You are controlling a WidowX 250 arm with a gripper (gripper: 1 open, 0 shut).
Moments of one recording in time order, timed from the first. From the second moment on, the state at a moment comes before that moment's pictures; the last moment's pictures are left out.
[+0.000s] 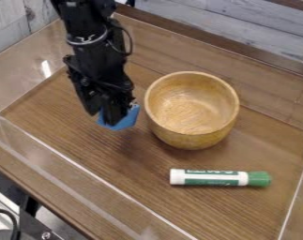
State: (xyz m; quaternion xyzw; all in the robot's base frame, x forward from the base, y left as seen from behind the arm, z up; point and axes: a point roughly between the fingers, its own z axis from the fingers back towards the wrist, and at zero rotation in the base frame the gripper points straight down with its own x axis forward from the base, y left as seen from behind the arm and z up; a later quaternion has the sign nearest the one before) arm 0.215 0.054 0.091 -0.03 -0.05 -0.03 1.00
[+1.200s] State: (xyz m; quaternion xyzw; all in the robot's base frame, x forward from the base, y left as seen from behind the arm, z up) arm 0.226 0.061 0.103 -0.05 -0.05 -0.01 1.00
